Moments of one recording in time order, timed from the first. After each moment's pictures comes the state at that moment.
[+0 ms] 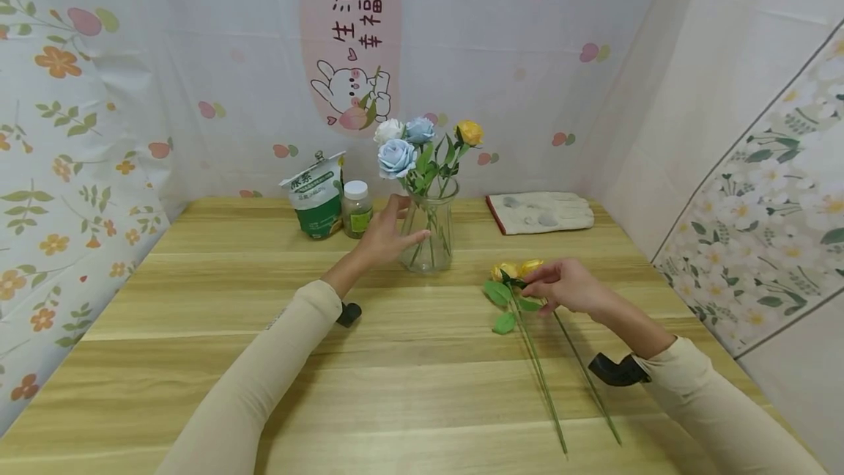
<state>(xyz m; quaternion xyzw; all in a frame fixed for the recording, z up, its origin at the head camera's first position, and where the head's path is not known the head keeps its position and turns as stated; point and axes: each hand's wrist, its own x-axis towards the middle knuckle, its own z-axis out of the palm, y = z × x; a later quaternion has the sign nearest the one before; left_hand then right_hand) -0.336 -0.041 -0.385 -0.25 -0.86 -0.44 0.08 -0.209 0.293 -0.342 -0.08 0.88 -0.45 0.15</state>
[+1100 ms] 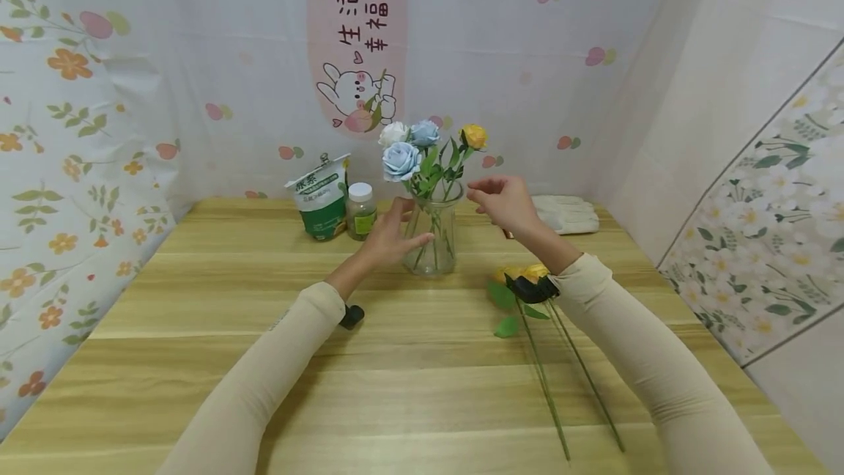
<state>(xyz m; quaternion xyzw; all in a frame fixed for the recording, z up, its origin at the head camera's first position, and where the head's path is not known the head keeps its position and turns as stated) -0.337 -0.041 -0.386 -0.26 -0.86 -0.44 0.09 -0.299 0.190 -0.284 -0.06 0.87 -0.48 -0.06</state>
